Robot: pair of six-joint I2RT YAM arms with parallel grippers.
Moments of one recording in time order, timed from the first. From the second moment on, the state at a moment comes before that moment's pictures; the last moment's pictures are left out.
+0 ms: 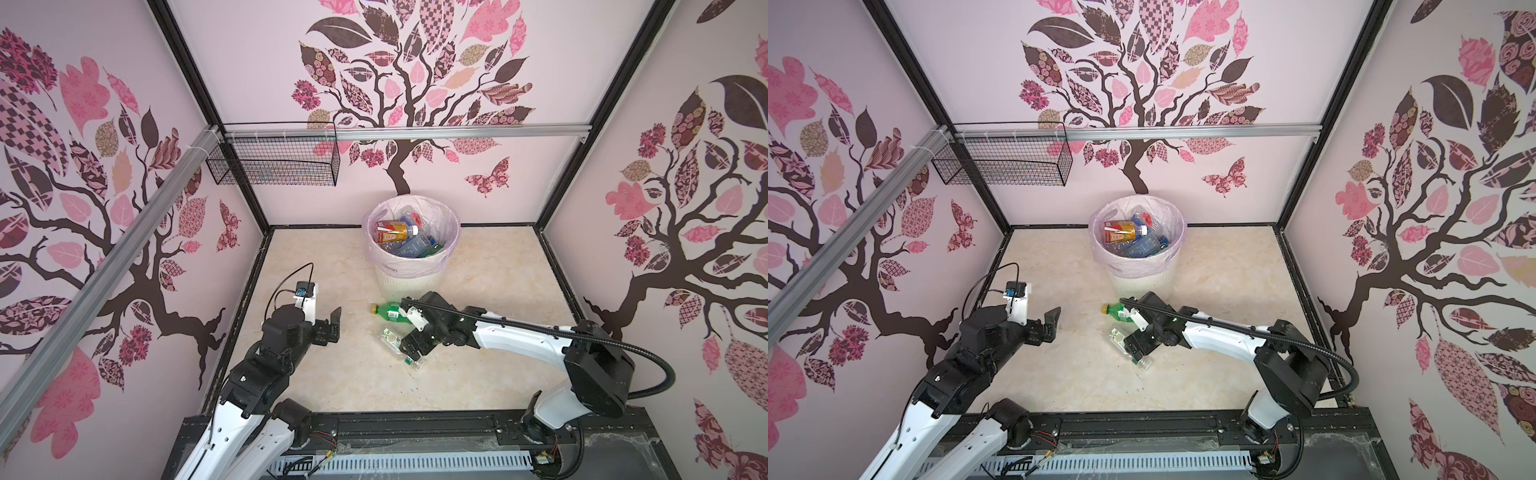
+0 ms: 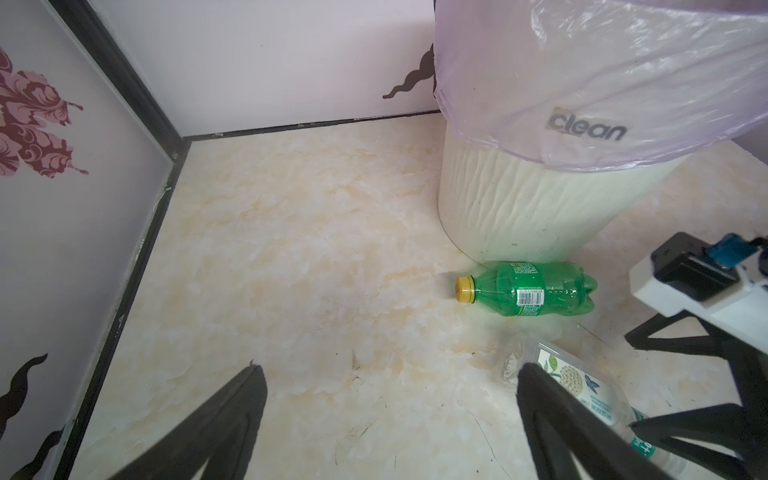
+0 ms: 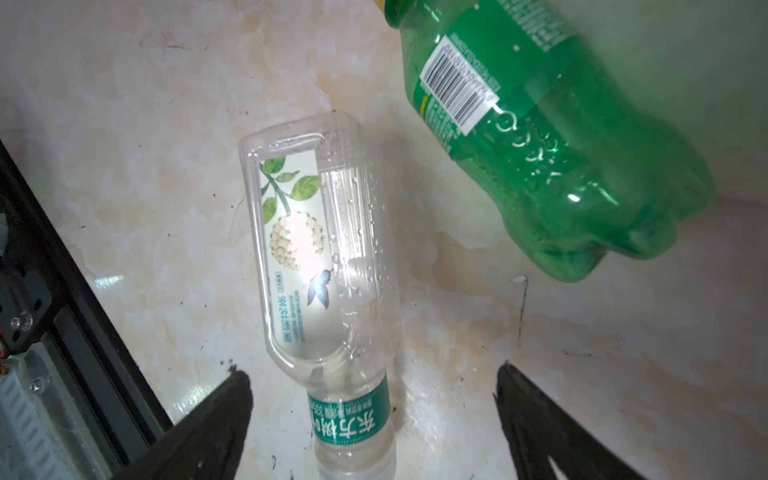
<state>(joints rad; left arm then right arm) -0.46 0.58 0.77 -0.67 -0.25 -0.11 0.89 1.58 0.95 -0.37 -0.16 0.21</state>
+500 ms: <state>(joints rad) -0.43 0.59 0.77 -0.66 -0.23 -0.11 0.95 1.78 1.10 -0.33 -0.15 0.22</state>
